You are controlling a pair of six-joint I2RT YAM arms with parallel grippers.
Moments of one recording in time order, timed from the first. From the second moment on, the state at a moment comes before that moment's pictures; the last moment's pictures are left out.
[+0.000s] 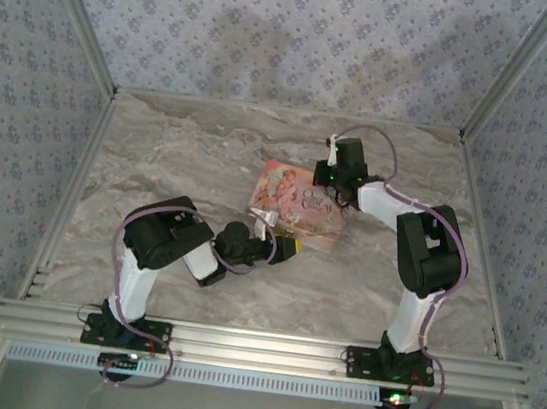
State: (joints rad) left arm -0.87 2.03 0.53 1.32 0.28 -0.89; right arm 0.38 1.88 1.19 0.00 -0.06 0.24
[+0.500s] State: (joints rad) left arm -0.84 2.03 0.52 1.32 0.30 -0.86; right arm 0.38 1.87 1.19 0.00 -0.06 0.24
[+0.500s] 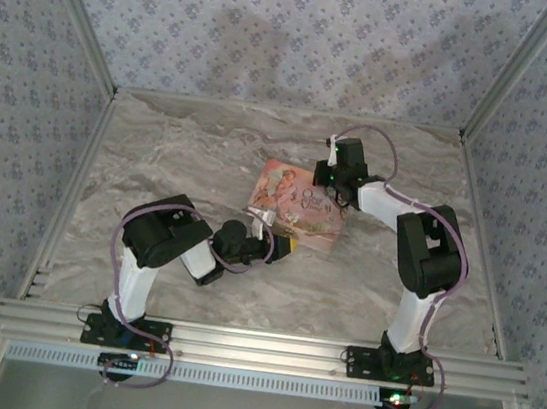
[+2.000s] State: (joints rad) left arm -0.81 1.89 0.56 1.00 0.32 -0.96; right arm 0.33 1.63 0.94 -0.26 0.23 0.38
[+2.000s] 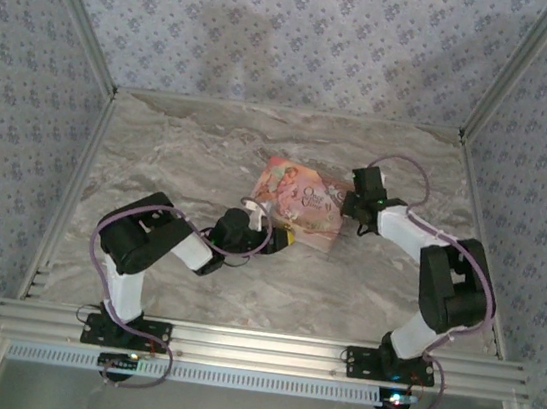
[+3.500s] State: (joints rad) left arm -0.82 1.75 0.73 0.54 0.18 -1.18; right arm 0.07 0.86 0.54 -0.04 -0.64 0.69
